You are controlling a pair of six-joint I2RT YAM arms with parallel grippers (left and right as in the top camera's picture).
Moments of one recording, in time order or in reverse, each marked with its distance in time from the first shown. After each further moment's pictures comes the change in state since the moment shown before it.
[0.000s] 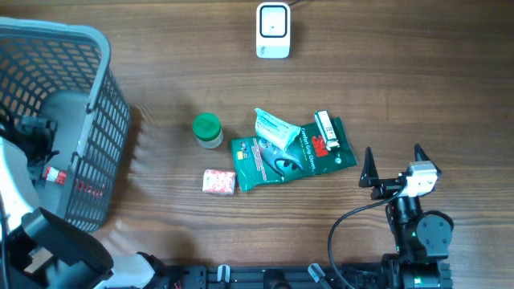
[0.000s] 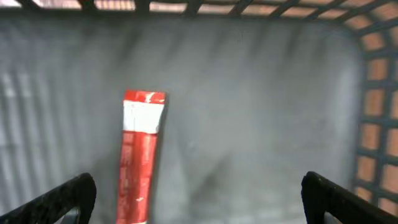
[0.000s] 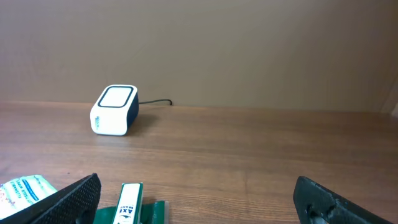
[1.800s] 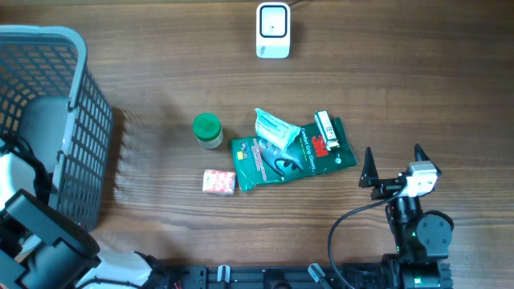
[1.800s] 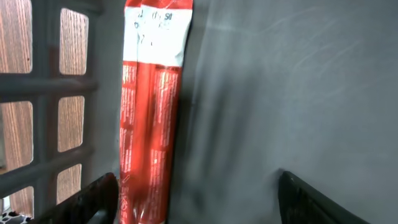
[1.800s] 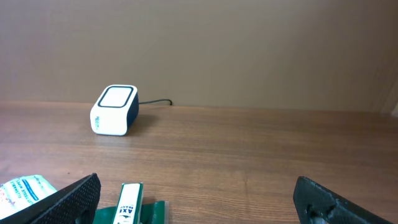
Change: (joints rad) left arm 0.087 0.100 -0.203 -0.037 -0.318 -0.177; right arm 0.000 0.000 0.000 0.000 0.000 0.000
